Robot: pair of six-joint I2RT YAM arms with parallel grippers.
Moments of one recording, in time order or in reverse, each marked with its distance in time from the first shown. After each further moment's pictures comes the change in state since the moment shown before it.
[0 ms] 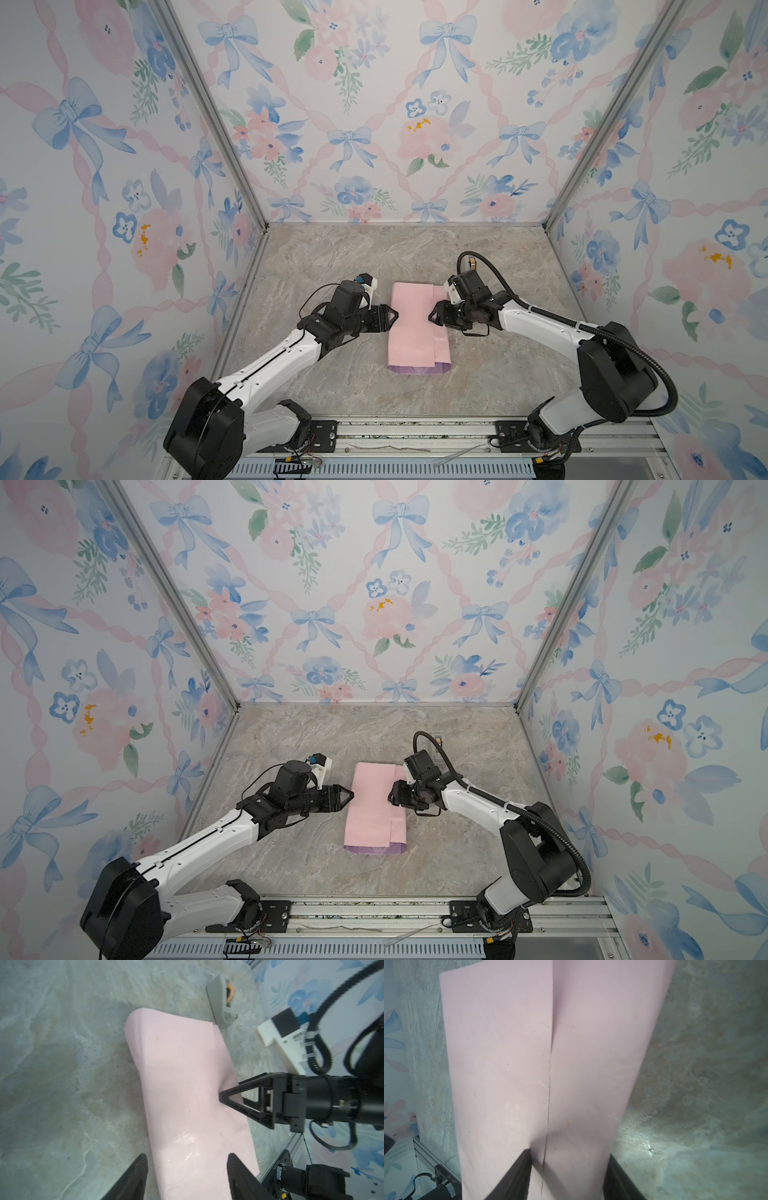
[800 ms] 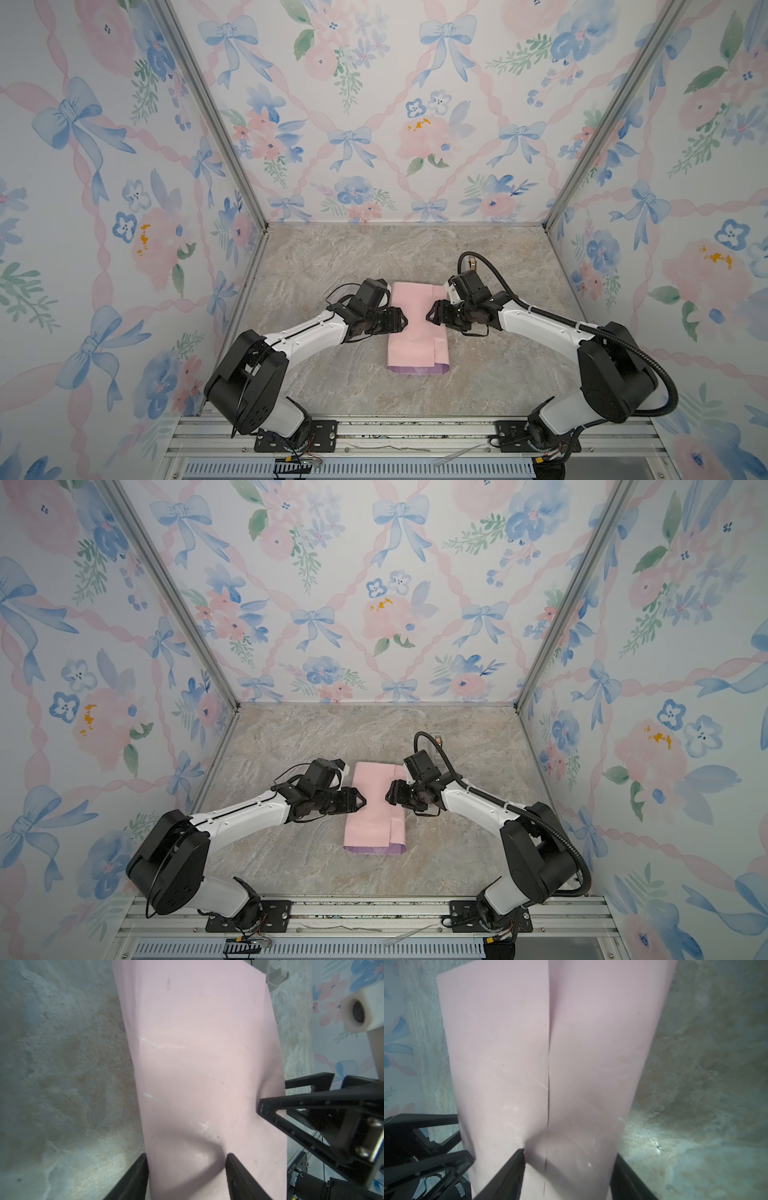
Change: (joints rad) left arm -0.062 0.269 0.113 -0.002 0.005 -0.039; right arm 0.005 -0.008 -0.002 0.008 -0.017 0.044
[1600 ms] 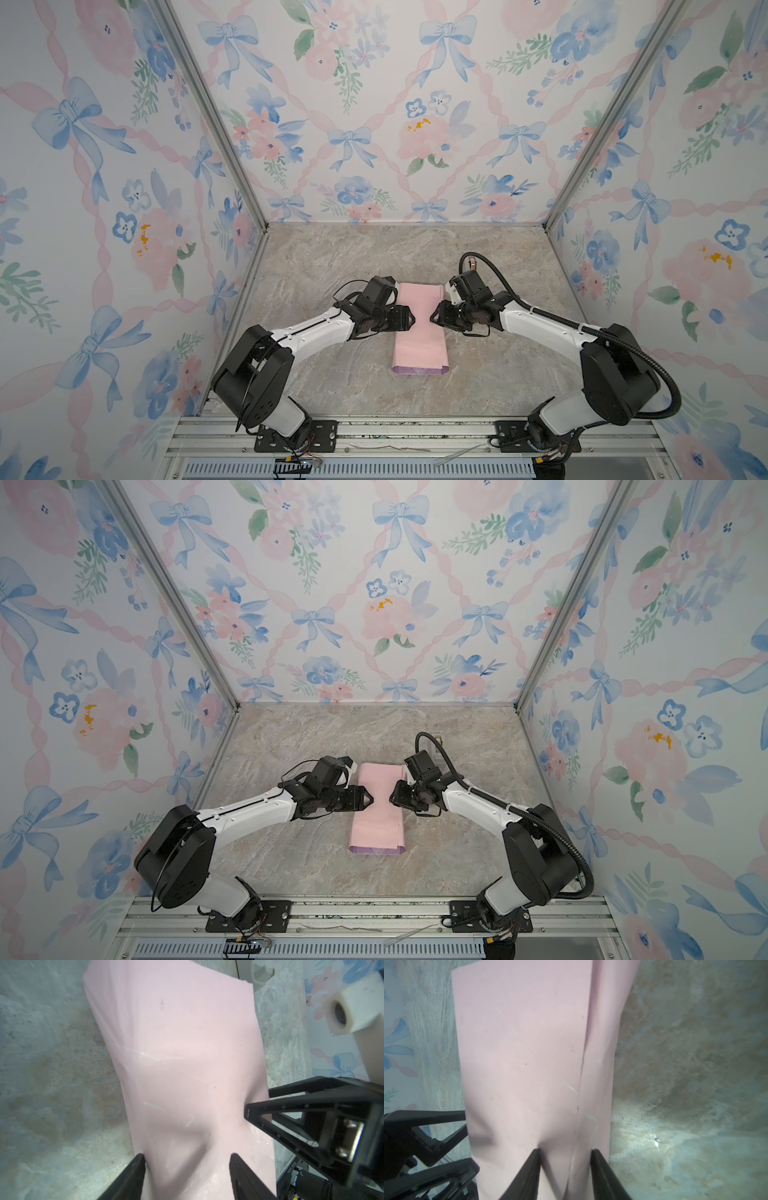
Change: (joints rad) left arm -0.035 0.043 0.054 0.002 -0.018 0.019; right arm 0.000 -0.009 0.000 -0.024 0.004 0.021
